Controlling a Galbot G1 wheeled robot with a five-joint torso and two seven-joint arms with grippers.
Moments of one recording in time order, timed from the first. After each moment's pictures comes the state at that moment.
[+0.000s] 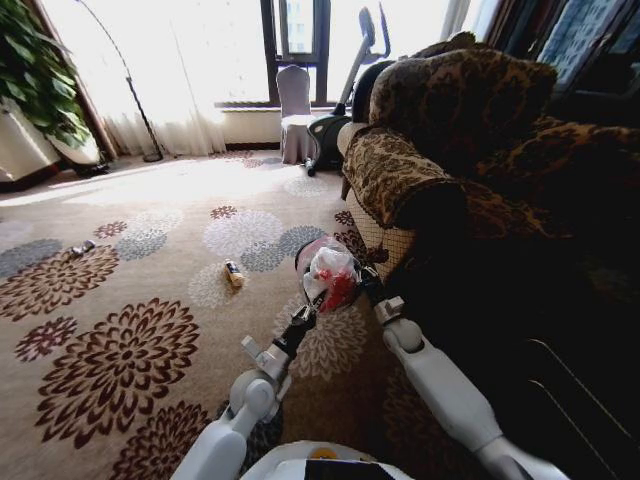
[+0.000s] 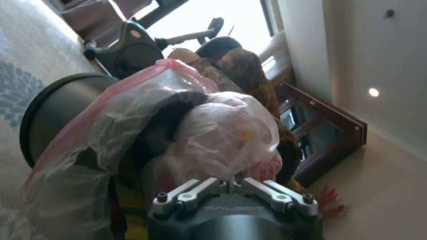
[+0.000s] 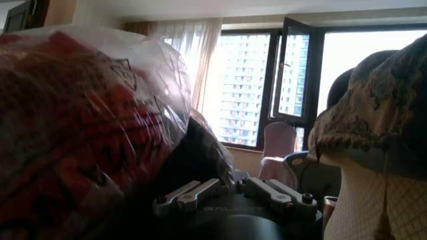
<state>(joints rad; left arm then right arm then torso) 1.29 -1.28 -0.14 -1.95 -1.12 -0.01 0.09 -0.83 1.16 0.01 1.47 0.30 0.34 -0.02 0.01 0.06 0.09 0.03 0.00</state>
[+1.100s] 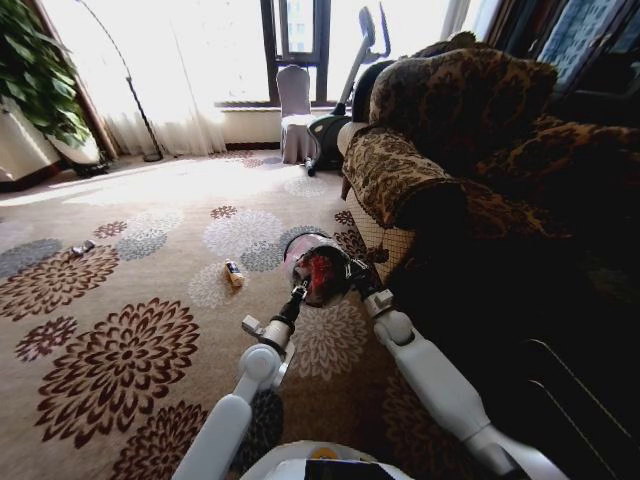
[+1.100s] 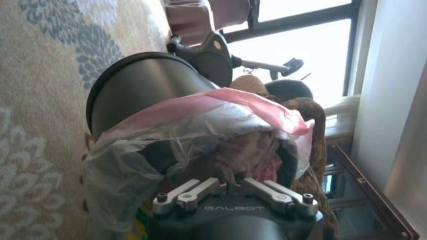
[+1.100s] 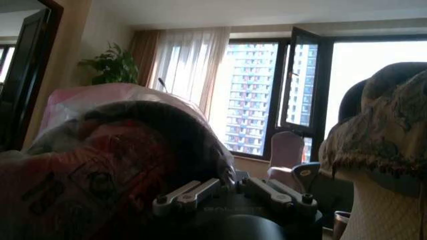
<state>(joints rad) 1.15 -1.33 -0.20 -1.91 -1.54 -0.01 -0.19 -0.79 1.19 -0.01 1.47 0.28 0.33 -0.02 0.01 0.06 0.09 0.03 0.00</state>
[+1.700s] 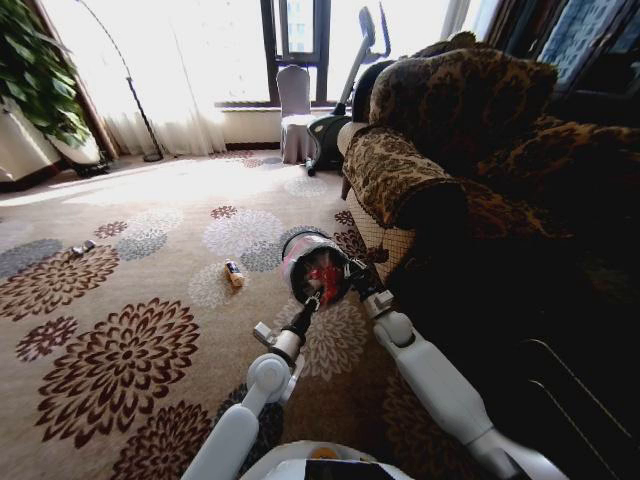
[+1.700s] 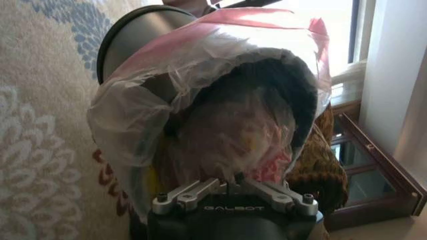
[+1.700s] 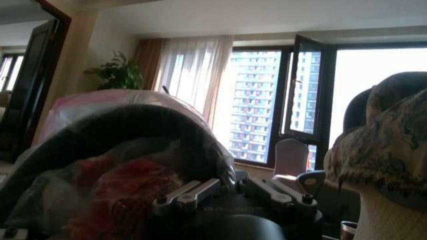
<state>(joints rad) 1.18 -1.34 -0.11 -1.91 -1.44 0.00 -0.21 -0.80 1.18 -0.01 1.52 0.29 0.33 -0.02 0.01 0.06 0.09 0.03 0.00</state>
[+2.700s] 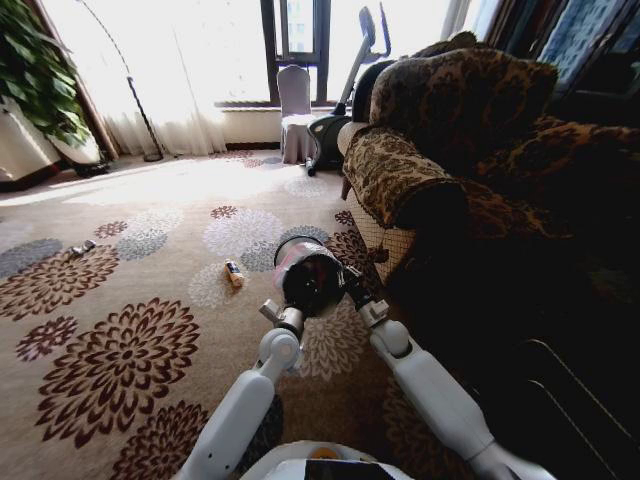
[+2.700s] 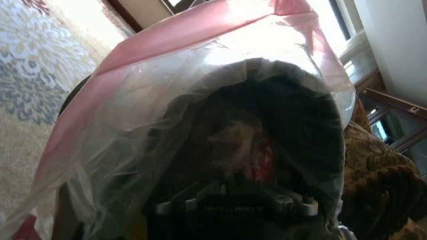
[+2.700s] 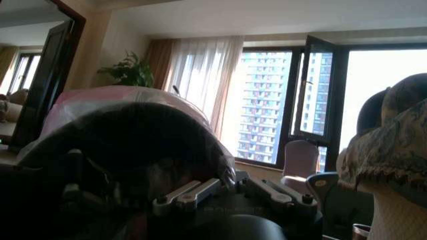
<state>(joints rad) 1.00 -1.35 -0.05 -1.77 -1.05 -0.07 -0.32 -0.85 1.19 -0.02 1.55 0.23 0.35 -0.02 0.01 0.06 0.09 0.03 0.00</state>
